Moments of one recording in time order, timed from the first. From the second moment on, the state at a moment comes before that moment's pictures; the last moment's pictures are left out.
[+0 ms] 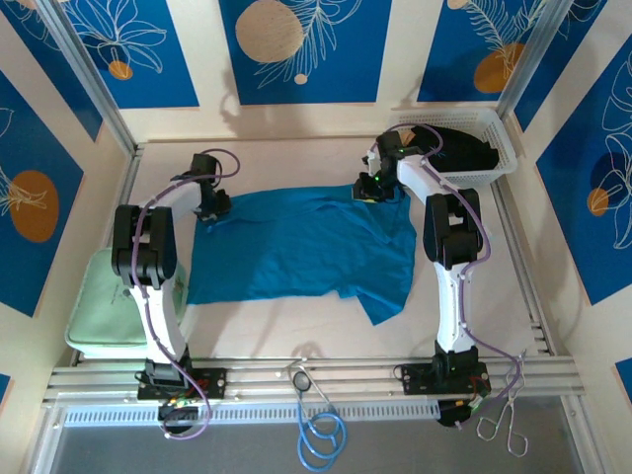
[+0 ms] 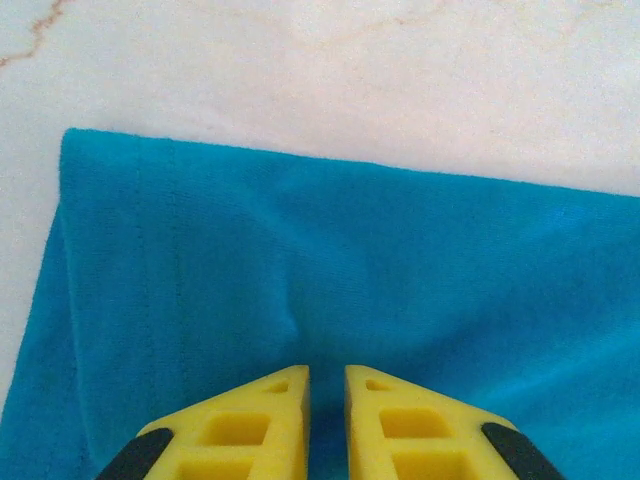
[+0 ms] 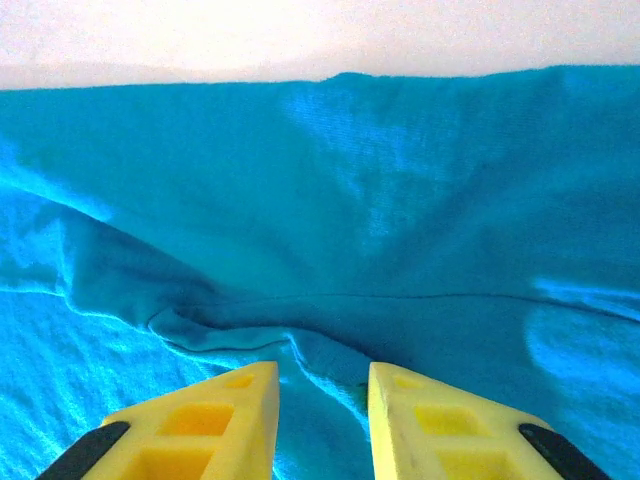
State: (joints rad) left arm -0.08 2.05 1.45 -0.55 -0.01 -0.42; right arm 0.21 2.27 1.87 -0.82 -0.37 0.19
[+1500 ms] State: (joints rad) left arm -0.08 1.74 1.34 -0.57 -0.10 -0.35; right arm 0.42 2.06 1.67 -0.84 -0.16 0.36
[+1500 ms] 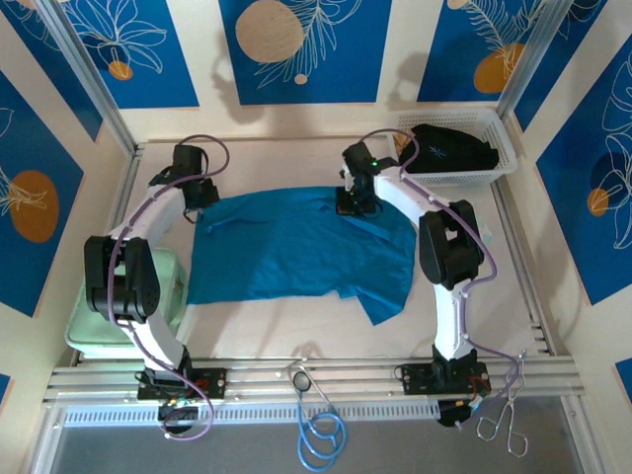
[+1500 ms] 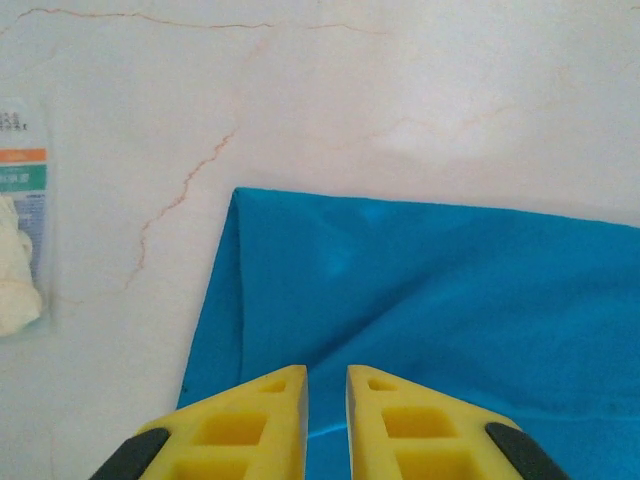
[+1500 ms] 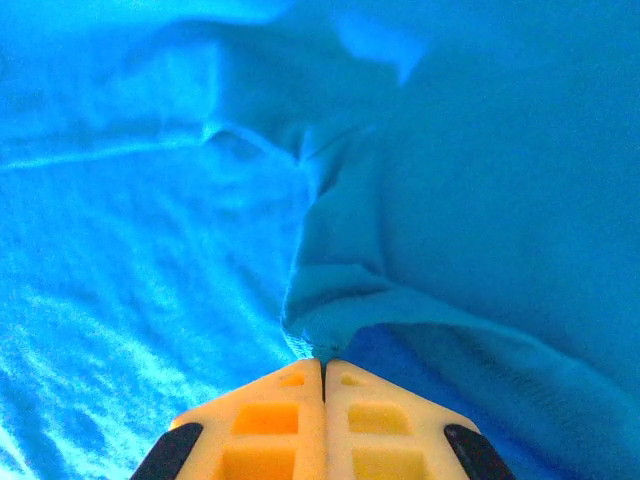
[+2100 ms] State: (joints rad) left arm -0.08 1.72 1.30 -0.58 -0.10 -0.30; right arm 0.51 2.01 1.57 -0.91 0.01 0.51
